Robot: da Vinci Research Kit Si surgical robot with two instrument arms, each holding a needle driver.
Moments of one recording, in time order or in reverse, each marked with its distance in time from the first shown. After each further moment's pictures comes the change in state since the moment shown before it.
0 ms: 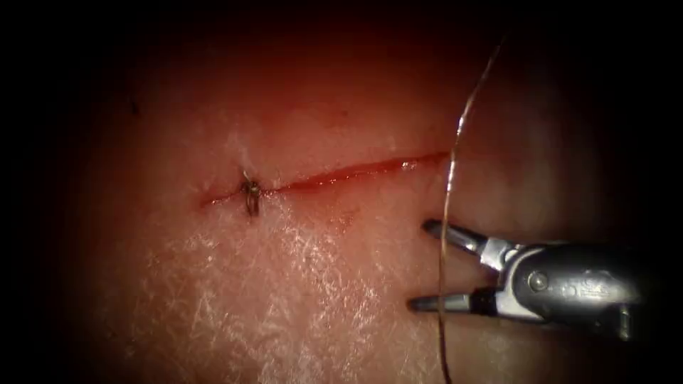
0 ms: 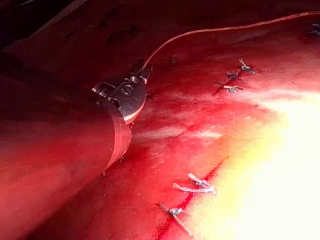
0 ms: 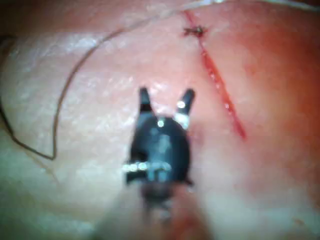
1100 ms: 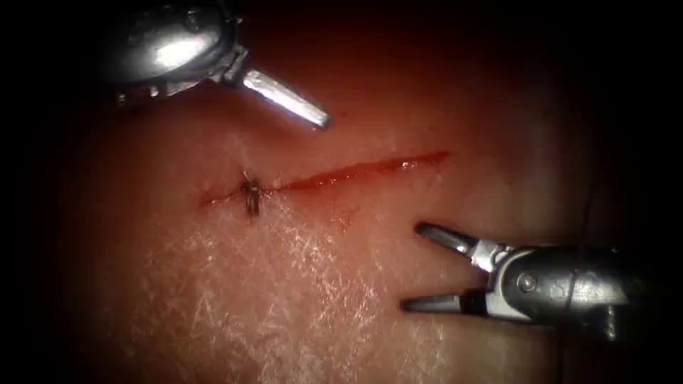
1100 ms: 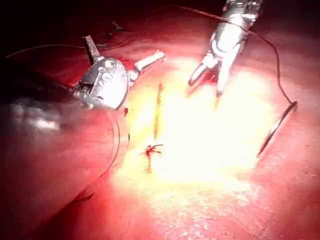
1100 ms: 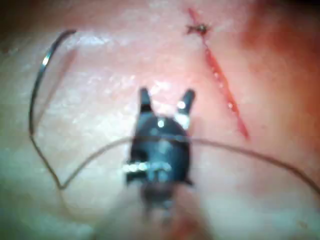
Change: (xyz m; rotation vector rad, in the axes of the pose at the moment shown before) right arm -0.001 0.001 0.001 -0.012 0.001 0.000; left arm 0.013 0.030 -0.014 -0.412 0.291 -0.114
